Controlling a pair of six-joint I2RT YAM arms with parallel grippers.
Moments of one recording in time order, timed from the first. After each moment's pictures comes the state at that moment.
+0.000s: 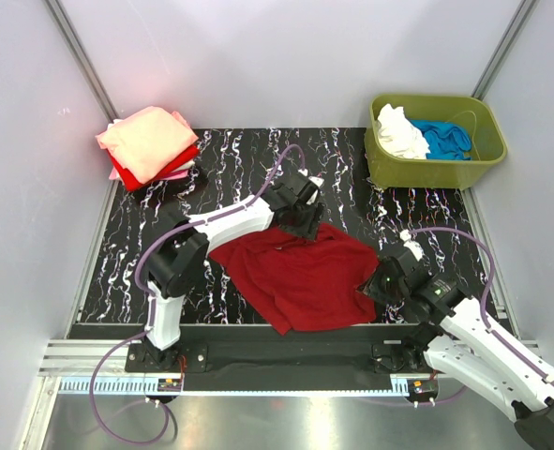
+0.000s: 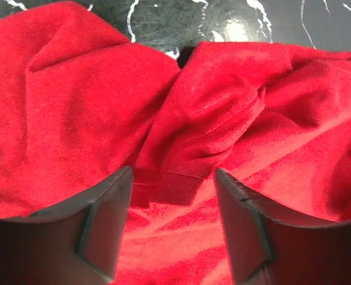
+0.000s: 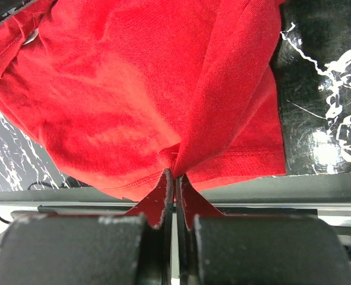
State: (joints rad) left arm -0.80 1.97 1.51 -0.51 0.03 -0.39; right arm 0.65 0.69 0.60 -0.84 0.12 1.07
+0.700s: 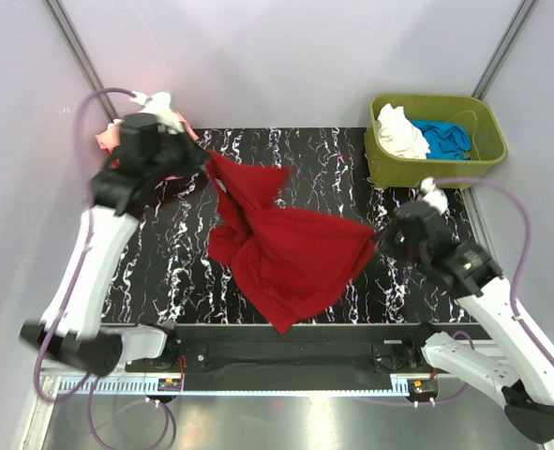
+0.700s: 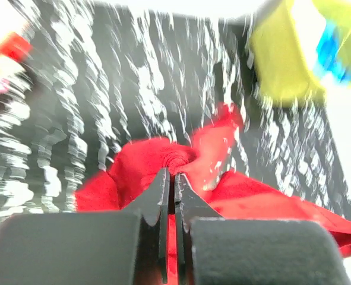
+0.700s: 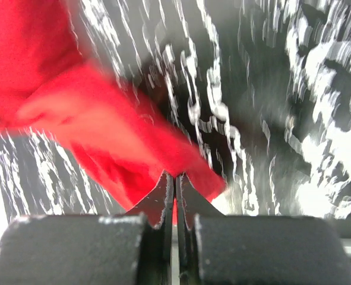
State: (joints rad) left arm -0.31 1.31 1.54 -0.69 0.11 -0.40; right arm 0.61 0.83 1.03 -0.93 0.28 0.91
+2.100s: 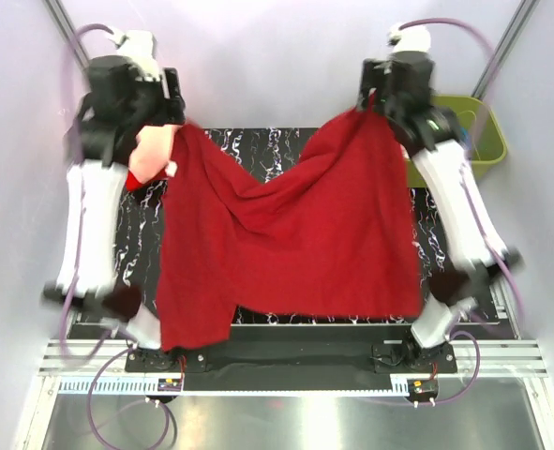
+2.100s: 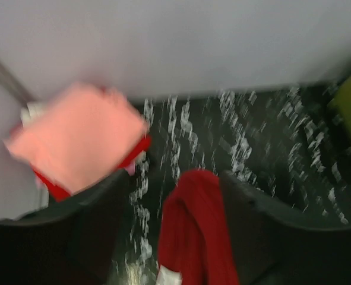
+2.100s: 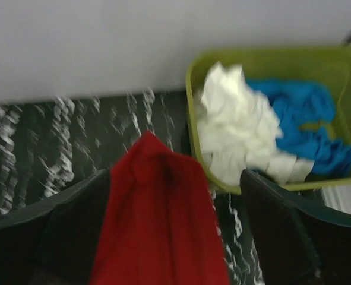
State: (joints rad) left arm -0.15 1.54 2.12 -0.86 -0.01 -0.03; right arm 0.36 1.67 2.12 -0.68 0.42 0.10
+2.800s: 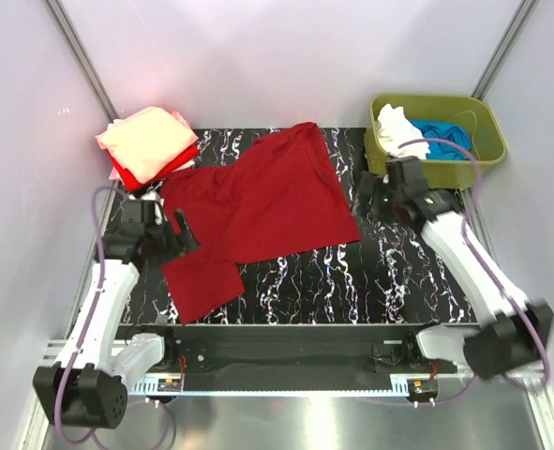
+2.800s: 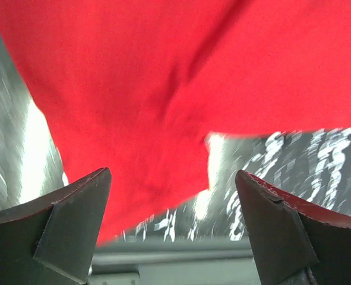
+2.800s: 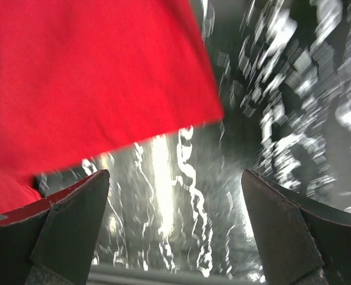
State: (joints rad) left arm -0.04 0.95 0.94 -0.86 0.12 -0.45; right arm 0.31 1.19 1.19 -0.74 0.08 0.46
